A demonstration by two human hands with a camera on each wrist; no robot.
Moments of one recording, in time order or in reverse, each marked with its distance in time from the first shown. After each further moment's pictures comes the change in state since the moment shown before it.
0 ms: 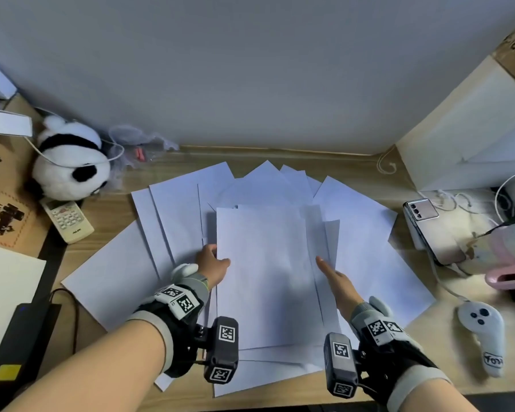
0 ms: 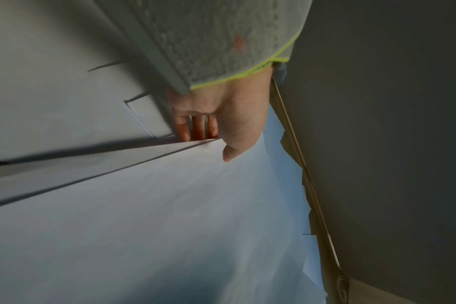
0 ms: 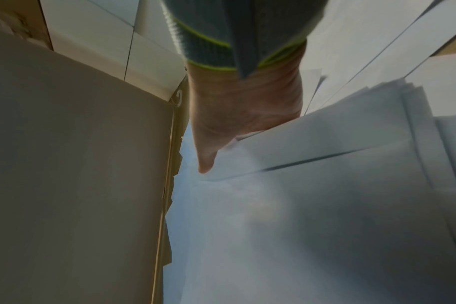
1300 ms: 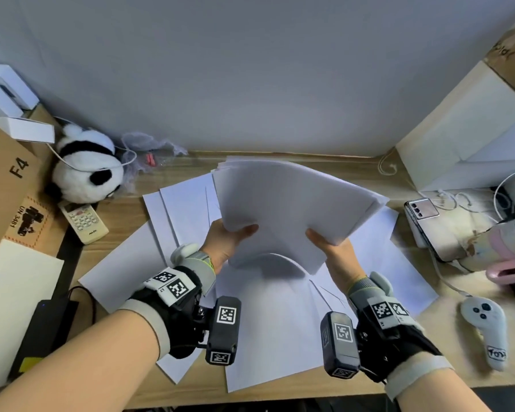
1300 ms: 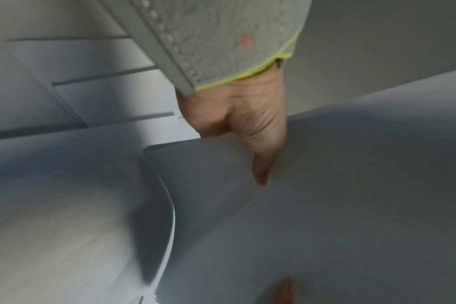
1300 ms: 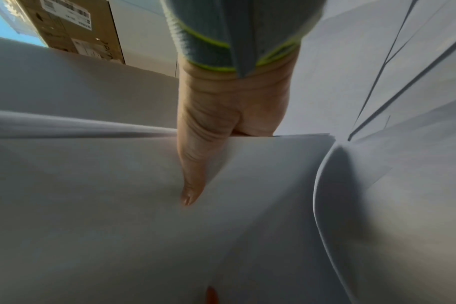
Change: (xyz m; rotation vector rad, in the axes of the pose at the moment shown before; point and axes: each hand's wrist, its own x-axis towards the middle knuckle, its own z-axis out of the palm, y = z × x) left_hand -0.049 0.060 -0.030 -0.453 -0.069 0.306; right_hand -0.056 -0.068 0.027 0.345 -0.125 -0.592
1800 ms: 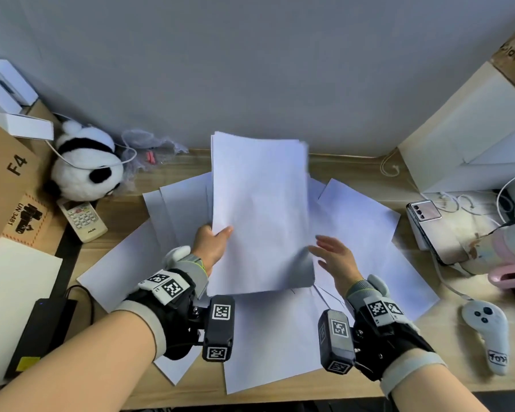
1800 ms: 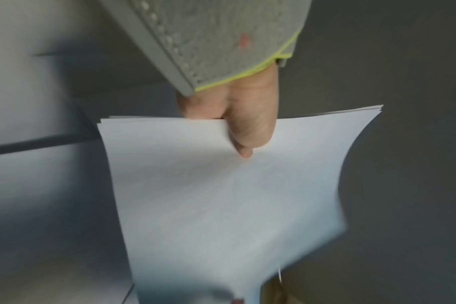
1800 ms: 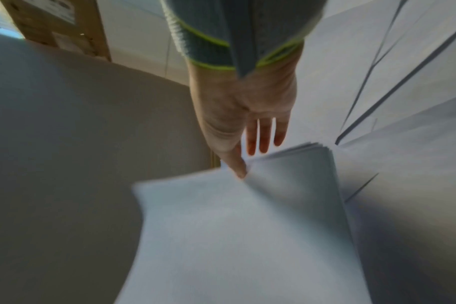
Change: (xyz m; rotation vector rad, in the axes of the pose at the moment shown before) left_hand 0.019 -0.024 -0.016 0.117 0.173 -0.106; right_hand 0.023 0.042 -0.020 -0.139 0.177 0.290
